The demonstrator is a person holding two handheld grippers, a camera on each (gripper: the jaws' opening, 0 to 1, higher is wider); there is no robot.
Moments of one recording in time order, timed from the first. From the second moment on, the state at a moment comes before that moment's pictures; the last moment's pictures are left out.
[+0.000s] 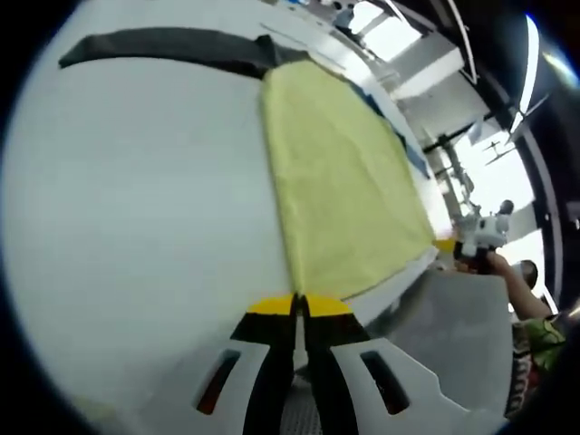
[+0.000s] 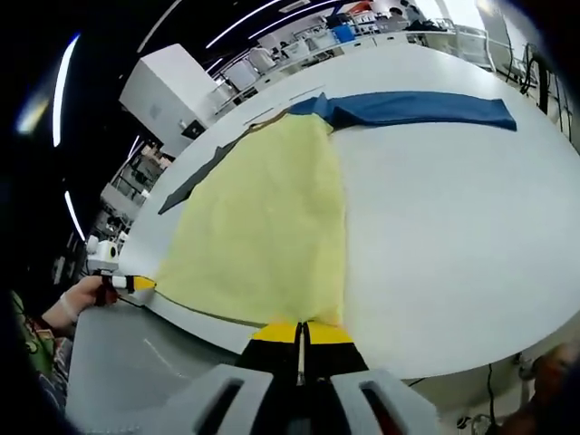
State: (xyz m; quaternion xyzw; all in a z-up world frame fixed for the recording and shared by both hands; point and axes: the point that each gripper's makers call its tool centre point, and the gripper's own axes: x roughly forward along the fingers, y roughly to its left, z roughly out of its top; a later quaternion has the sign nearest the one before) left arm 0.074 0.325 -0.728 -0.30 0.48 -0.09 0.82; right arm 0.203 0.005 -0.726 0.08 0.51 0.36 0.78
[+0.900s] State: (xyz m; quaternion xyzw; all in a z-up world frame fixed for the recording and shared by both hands) left arm 0.081 0.323 -0.701 -0.27 0.44 -0.12 0.85; right arm 0.208 -0.003 -0.703 0.05 0.48 0.38 0.79
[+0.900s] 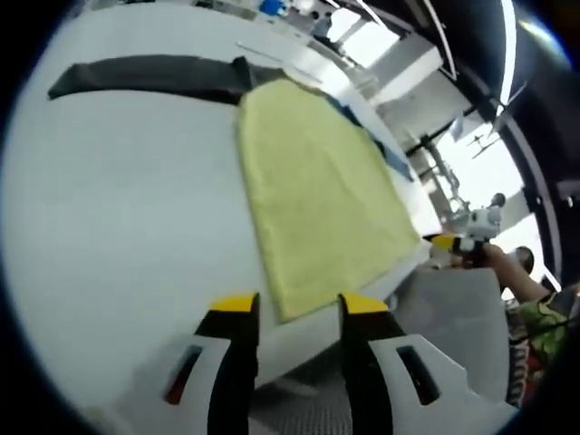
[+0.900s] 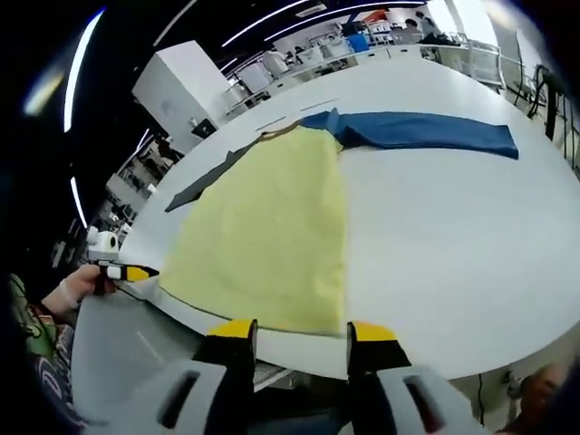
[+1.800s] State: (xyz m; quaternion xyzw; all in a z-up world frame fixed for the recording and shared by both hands) left arm 0.115 0.323 -0.659 -0.27 0.32 -0.09 0.90; right arm 0.319 -0.065 -0.673 0.04 0.40 0.29 0.87
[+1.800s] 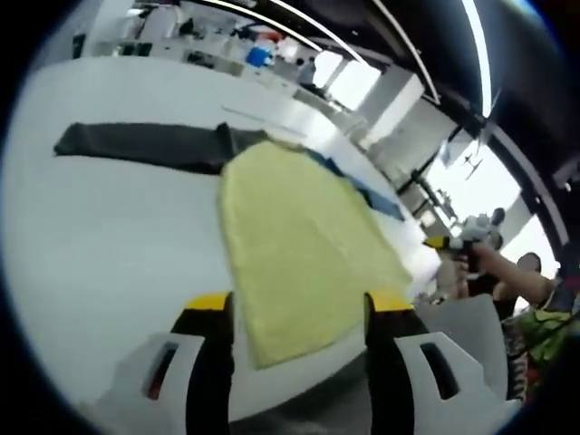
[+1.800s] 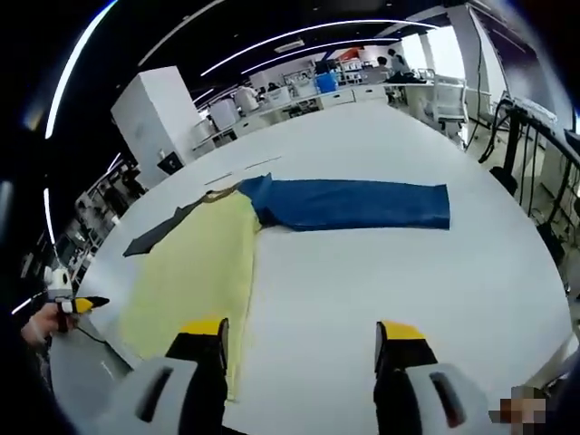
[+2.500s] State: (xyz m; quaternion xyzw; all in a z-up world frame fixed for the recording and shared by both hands) left arm 0.122 0.315 -0.642 -0.28 0.28 -0.04 0.92; right arm 0.441 -0.138 -0.669 0.03 0.37 0.20 0.90
